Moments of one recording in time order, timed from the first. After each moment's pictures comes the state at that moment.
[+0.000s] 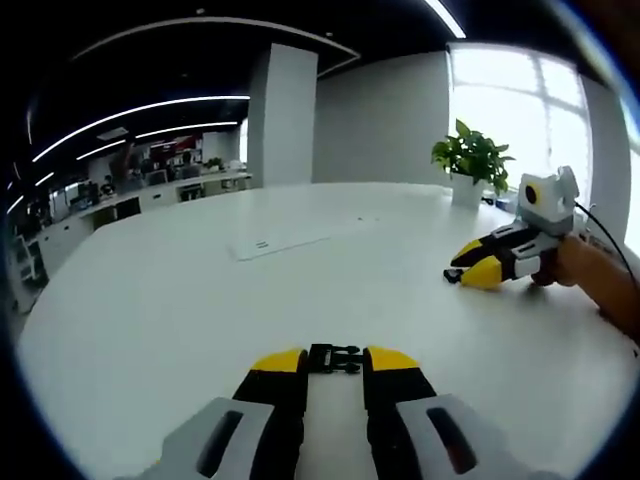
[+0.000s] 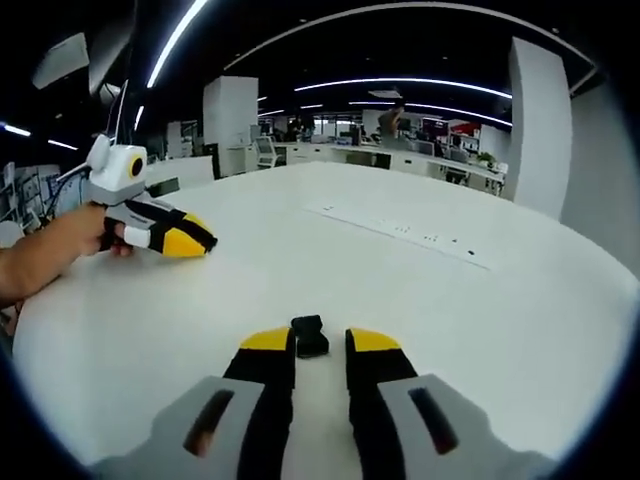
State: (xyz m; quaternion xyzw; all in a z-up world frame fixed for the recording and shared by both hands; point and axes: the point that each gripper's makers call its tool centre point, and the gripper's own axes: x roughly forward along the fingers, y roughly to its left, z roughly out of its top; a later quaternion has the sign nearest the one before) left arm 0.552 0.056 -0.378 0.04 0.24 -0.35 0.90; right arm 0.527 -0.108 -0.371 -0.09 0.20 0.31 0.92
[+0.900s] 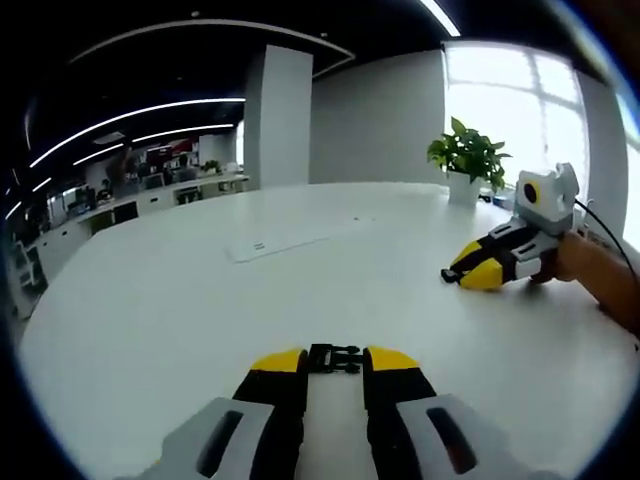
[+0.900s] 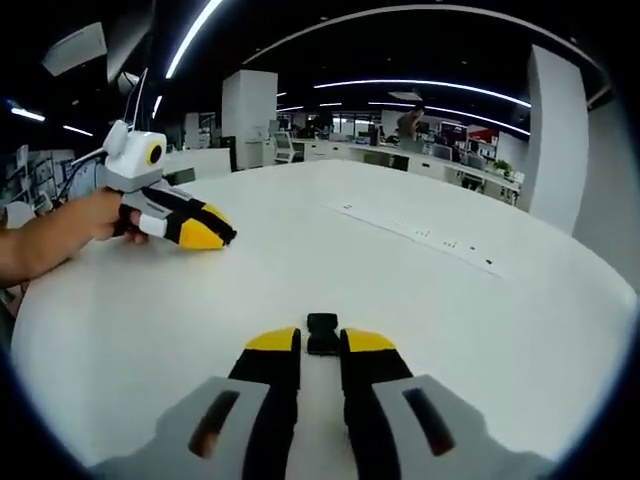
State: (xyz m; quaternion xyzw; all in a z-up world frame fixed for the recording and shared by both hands) left arm 0.544 0.051 -0.379 0.05 0.23 -0.36 0.90; right arm 0.530 -0.102 -0.373 -0.12 0.20 0.35 0.91
